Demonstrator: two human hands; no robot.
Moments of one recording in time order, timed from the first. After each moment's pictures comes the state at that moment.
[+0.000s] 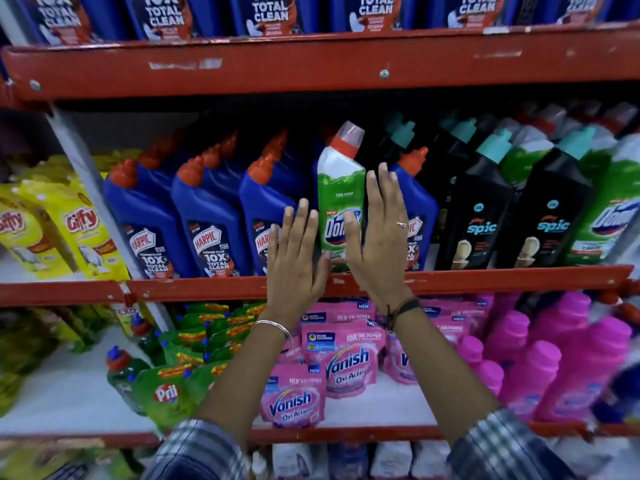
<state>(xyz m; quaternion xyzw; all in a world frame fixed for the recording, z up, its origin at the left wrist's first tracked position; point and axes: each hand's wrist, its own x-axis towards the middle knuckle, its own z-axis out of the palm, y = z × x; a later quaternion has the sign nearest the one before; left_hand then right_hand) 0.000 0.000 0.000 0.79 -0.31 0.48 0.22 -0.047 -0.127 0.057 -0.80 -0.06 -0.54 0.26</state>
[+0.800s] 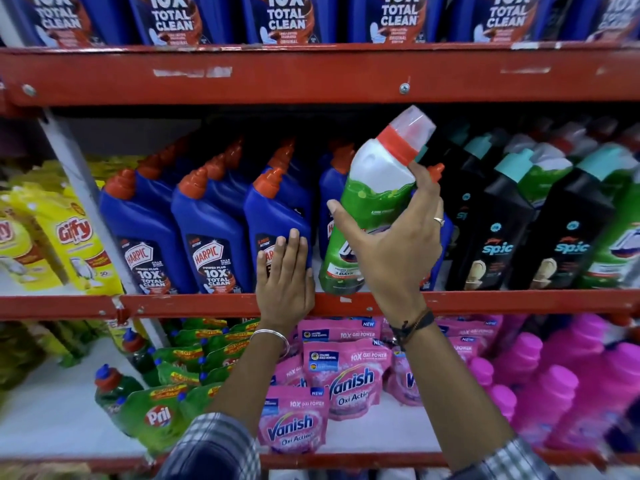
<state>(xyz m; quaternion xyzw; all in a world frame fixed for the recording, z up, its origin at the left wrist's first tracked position) 0.055 0.014 -0.037 0.77 -0.21 0.59 0.10 -0.063 -0.105 0.105 -0.72 0.07 -0.61 0.32</state>
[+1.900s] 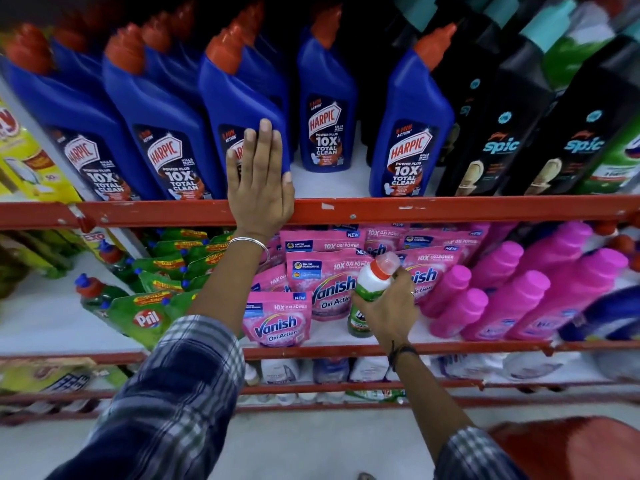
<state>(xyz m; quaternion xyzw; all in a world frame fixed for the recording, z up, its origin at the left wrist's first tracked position) 0.057 0.012 -0.038 0.77 -0.20 0.59 0.09 -0.106 -0.163 -0.158 -0.86 0.27 -0.23 0.36</state>
